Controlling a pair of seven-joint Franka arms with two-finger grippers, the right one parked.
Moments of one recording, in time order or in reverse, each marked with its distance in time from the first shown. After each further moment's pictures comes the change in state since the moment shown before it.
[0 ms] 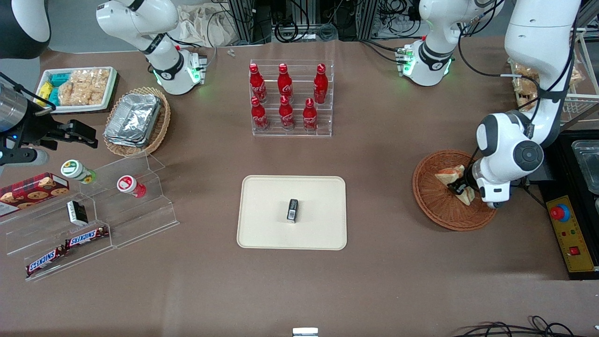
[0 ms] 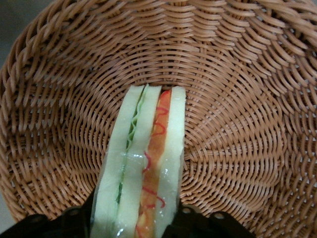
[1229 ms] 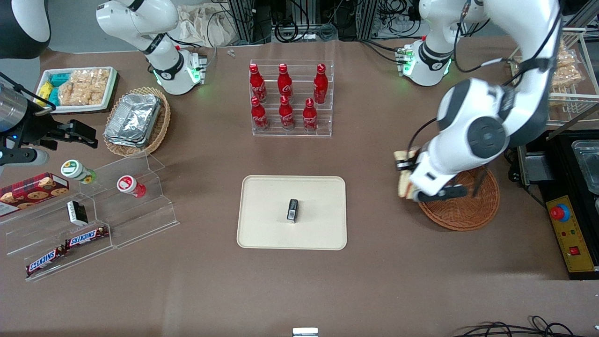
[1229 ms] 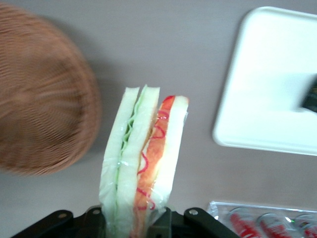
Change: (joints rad) arm -0.070 0.010 -0.373 0.527 -0.043 -0.553 0.312
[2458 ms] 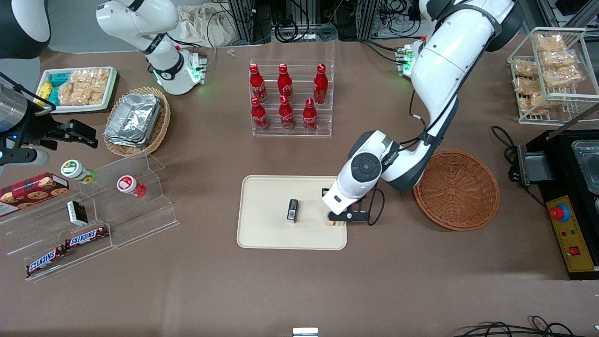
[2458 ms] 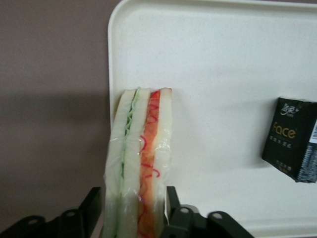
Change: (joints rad) arm -0.219 0.381 -0.011 0.081 0.226 0.448 -0.184
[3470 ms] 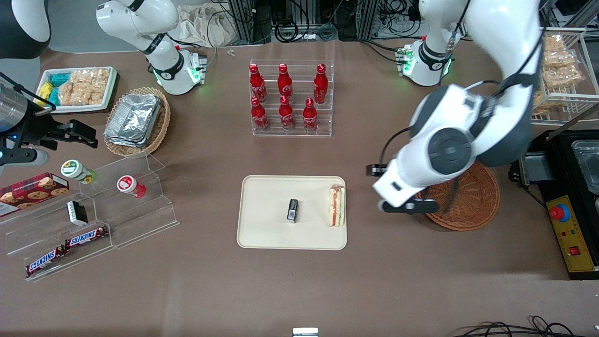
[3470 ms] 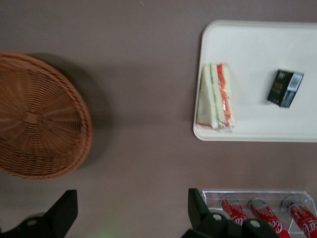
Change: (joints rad) arm 0.177 -0.246 -0.006 0.345 -0.129 -0.781 0.207
